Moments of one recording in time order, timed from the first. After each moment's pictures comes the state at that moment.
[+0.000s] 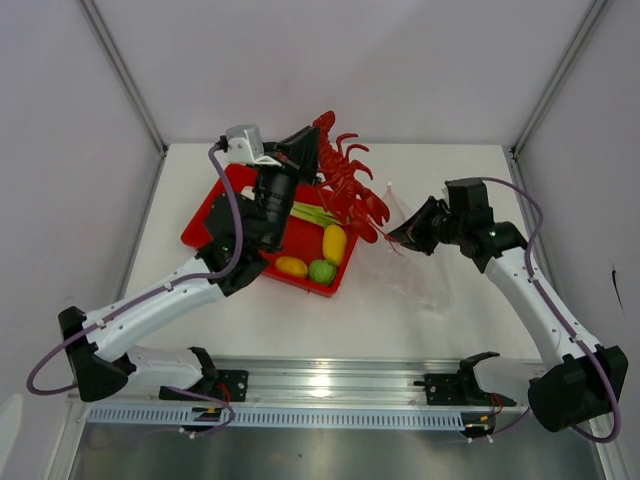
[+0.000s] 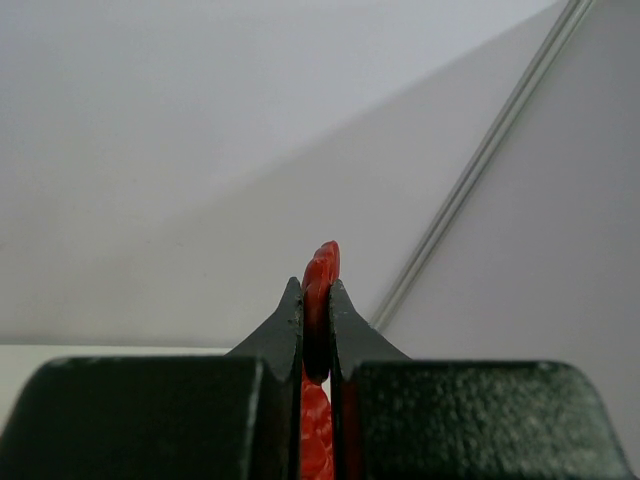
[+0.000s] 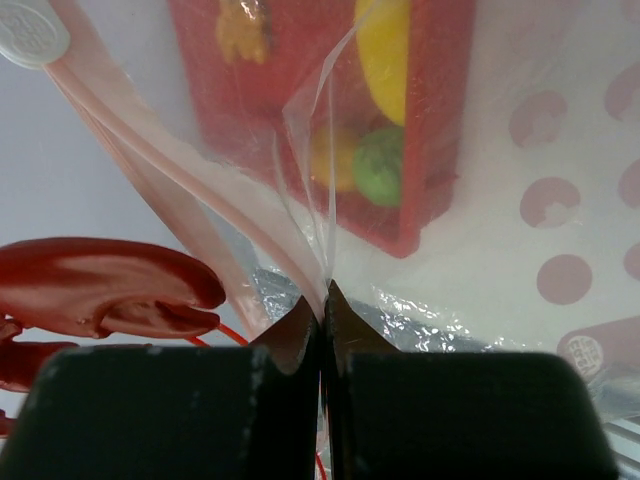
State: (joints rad) left arm -0.96 1.22 1.25 0.50 -0.61 -0.20; right arm 0.31 1.17 1.09 -0.61 -0.42 1.03
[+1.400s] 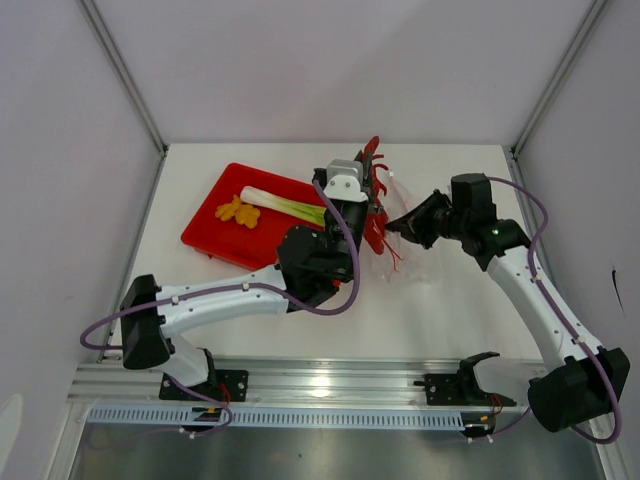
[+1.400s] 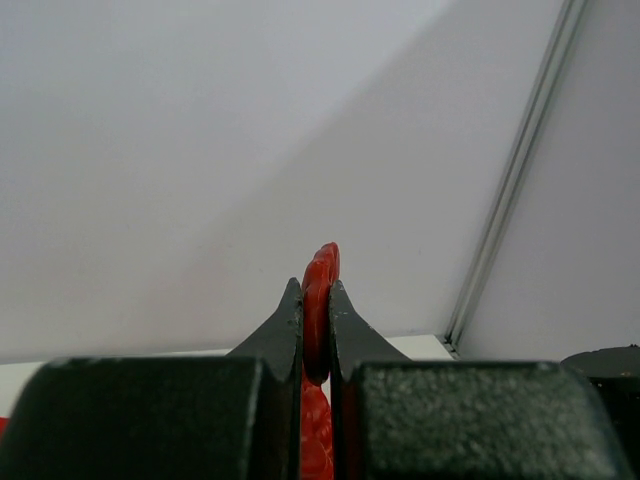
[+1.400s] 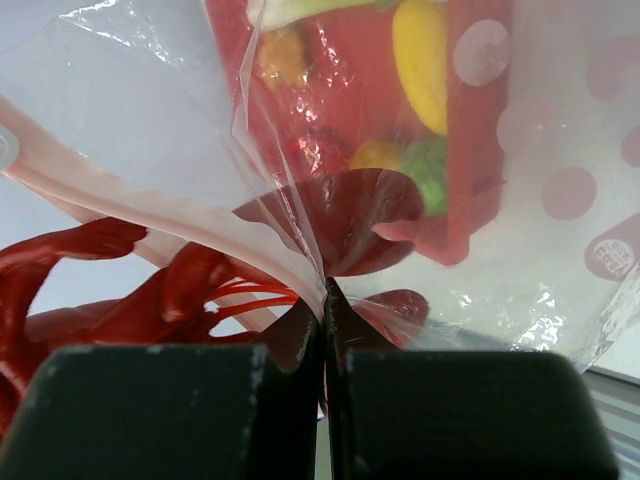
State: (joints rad) left arm -1.24 1.54 1.36 0.89 -0.89 0.38; right arm 0.31 1.17 1.12 -0.58 -0.40 1.18
